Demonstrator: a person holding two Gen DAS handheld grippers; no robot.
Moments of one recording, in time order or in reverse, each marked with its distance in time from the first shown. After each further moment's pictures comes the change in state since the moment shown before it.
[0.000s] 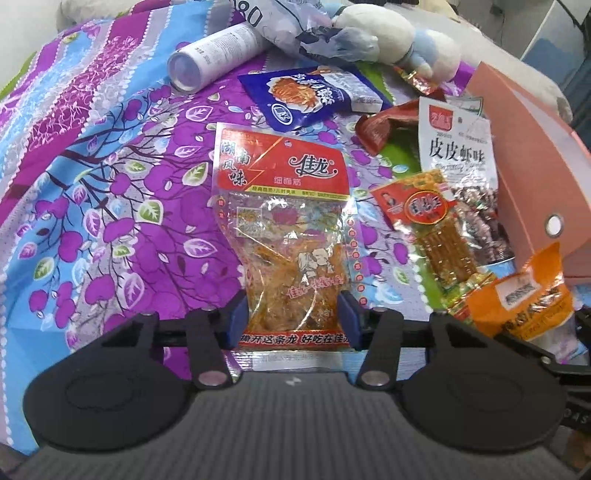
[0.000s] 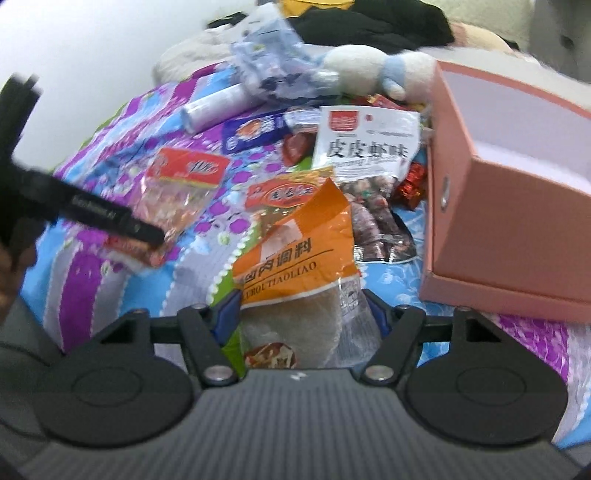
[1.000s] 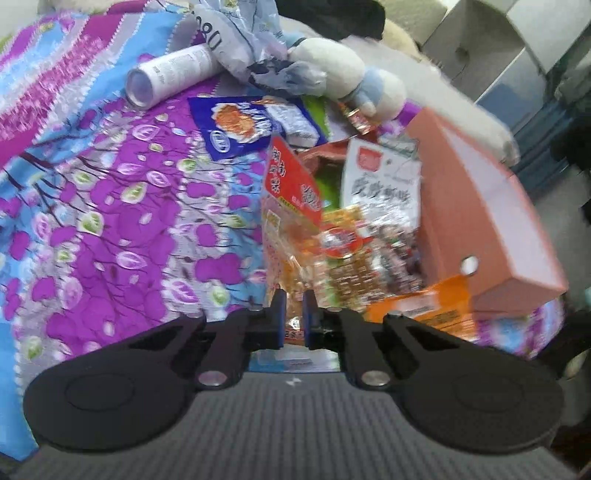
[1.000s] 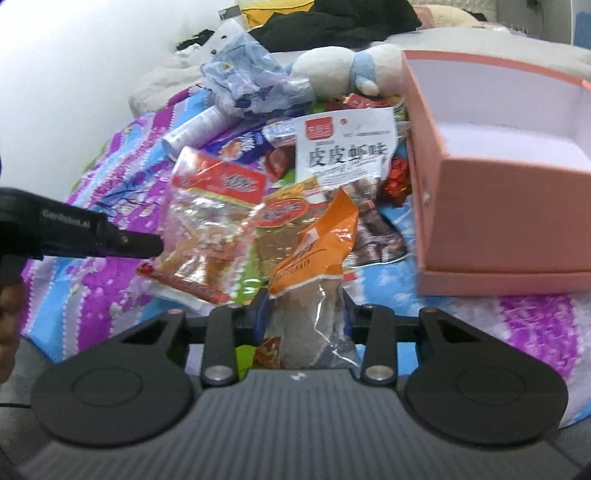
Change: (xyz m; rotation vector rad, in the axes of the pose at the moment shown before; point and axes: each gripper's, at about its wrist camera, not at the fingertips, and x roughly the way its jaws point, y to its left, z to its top) left arm -0.026 -0.012 0.008 -0.108 -0.069 -0.253; right arm -0.002 0.000 0.008 0.126 -0.028 0.043
